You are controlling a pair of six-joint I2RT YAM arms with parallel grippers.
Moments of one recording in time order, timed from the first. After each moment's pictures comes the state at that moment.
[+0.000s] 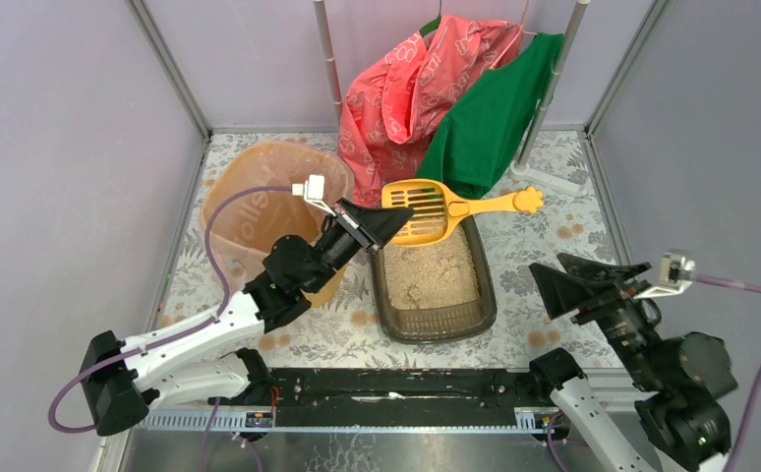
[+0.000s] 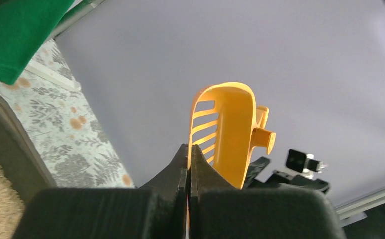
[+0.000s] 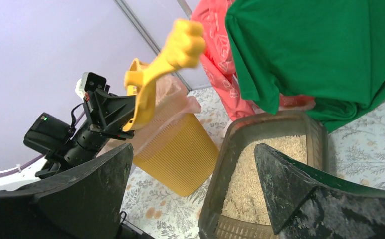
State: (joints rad) left arm -0.95 1.02 0.79 0.48 -0.15 -1.02; right arm 0.43 0.19 1.04 -0.65 -0.03 0.59
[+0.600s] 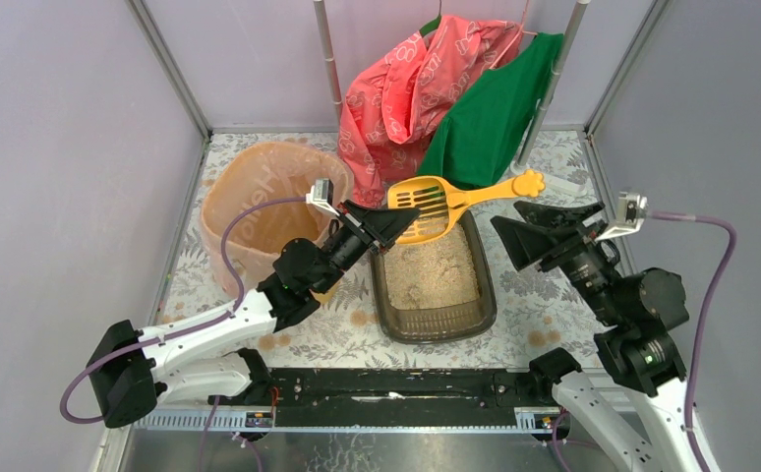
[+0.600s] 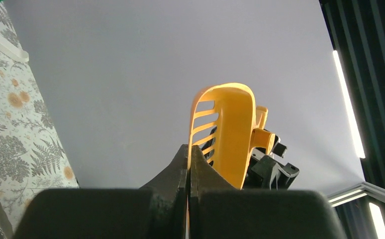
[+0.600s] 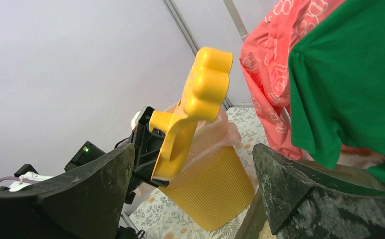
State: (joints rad) left arm -0.95 1.09 0.70 0.70 -0.17 -1.33; right arm 0.43 0.43 0.90 -0.16 -0.19 0.63
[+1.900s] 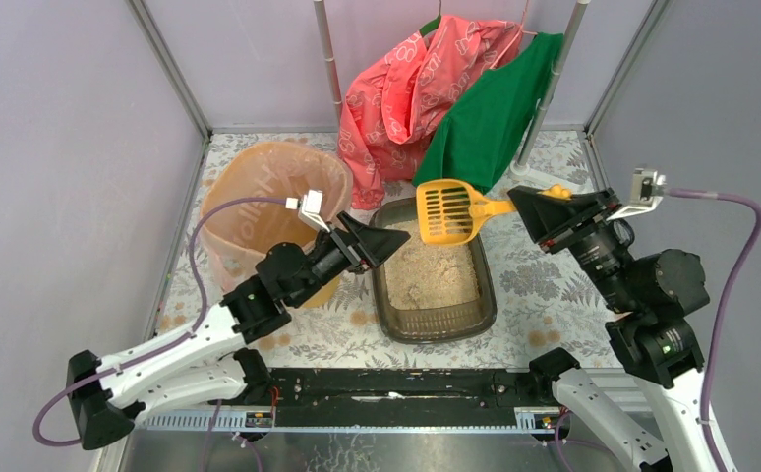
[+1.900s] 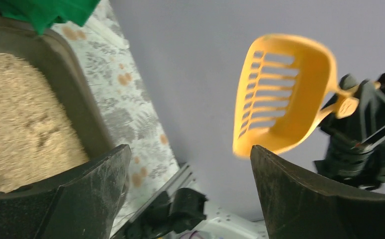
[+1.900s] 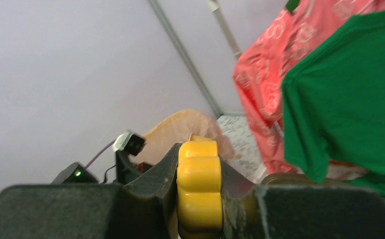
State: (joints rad) left arm -0.97 0.90 0.71 0.27 -0.14 -1.09; right arm 0.44 0.58 1.06 -0.19 -0.19 0.60
